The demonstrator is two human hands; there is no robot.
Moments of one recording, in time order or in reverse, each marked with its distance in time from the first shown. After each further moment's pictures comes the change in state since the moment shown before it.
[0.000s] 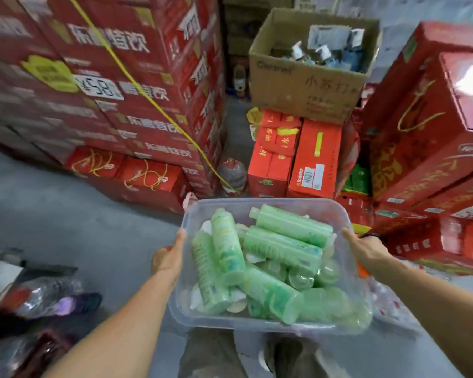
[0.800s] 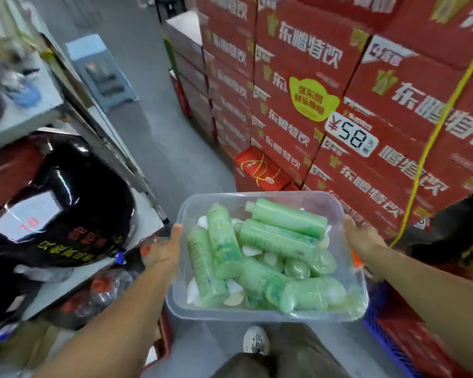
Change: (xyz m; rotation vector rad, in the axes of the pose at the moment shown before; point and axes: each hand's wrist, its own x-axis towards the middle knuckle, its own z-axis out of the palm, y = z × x) left_hand 0.239 -0.115 -0.389 -0.387 0.413 -0.366; right_hand -0.139 -0.451 0.381 -0.428 -0.232 -0.497
